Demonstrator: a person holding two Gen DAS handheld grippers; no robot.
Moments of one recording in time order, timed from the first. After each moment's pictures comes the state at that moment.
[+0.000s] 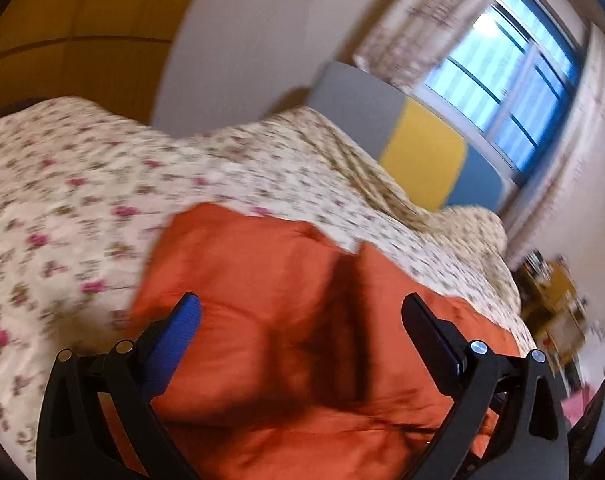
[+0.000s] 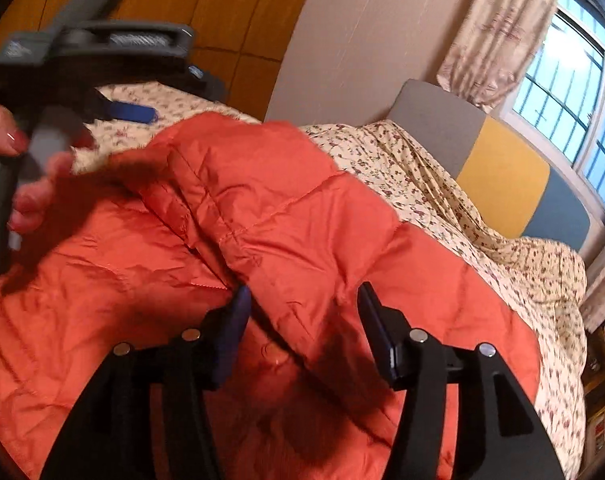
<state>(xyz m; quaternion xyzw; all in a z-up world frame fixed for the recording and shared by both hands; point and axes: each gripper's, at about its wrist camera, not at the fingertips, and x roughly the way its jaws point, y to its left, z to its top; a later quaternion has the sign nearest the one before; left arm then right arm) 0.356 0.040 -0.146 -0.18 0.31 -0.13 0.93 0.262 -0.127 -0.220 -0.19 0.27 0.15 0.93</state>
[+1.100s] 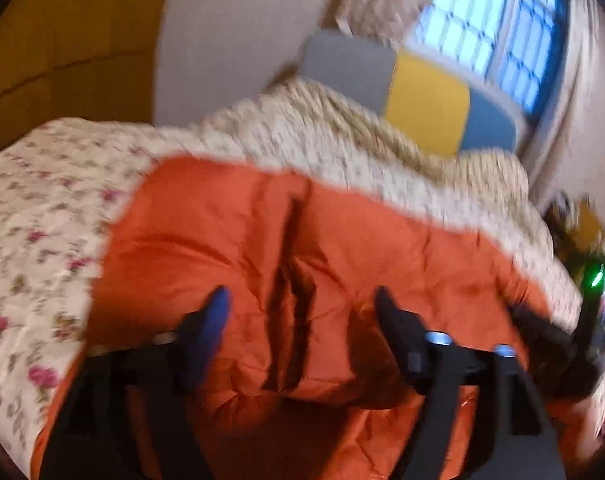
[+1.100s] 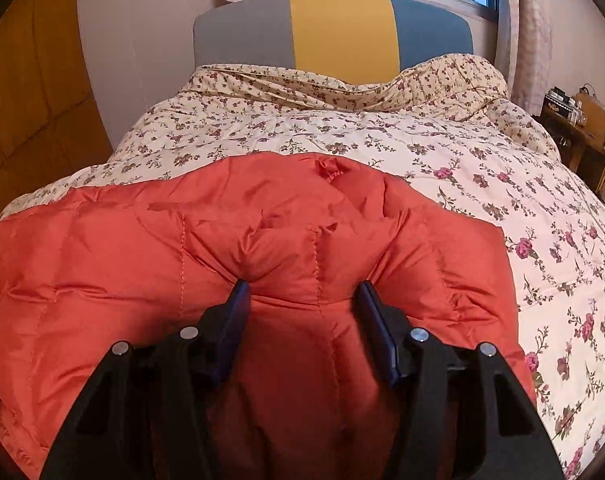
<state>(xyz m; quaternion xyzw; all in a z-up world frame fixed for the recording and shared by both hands) 0.329 -0.001 -0.171 -0.10 0.31 -0.08 0.94 0.335 -0.262 -0.257 0.08 0.36 -0.07 0.93</state>
